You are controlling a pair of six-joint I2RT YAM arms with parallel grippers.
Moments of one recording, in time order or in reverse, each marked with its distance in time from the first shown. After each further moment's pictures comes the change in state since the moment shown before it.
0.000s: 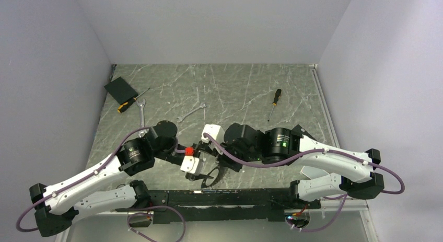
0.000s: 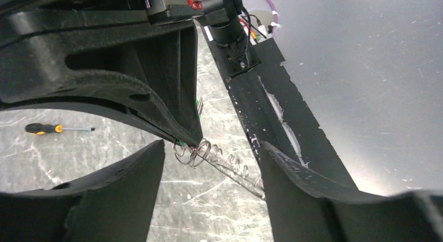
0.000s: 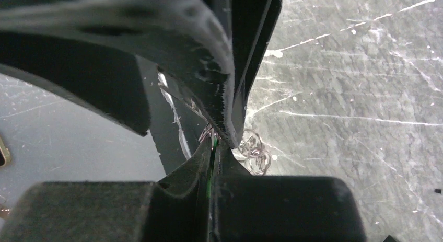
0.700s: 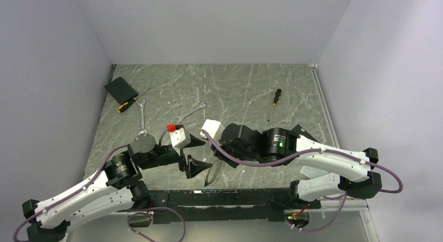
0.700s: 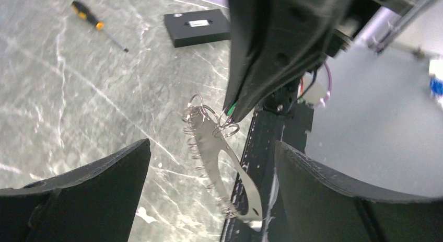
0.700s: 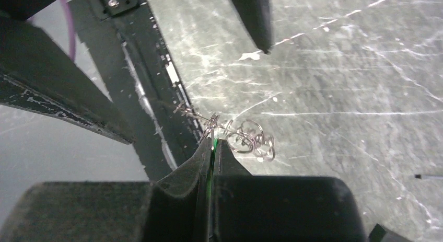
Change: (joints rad) left arm -0.003 -0.257 -0.209 0.221 -0.430 -0.635; right arm -0.002 0.026 0.000 0.021 0.107 0.018
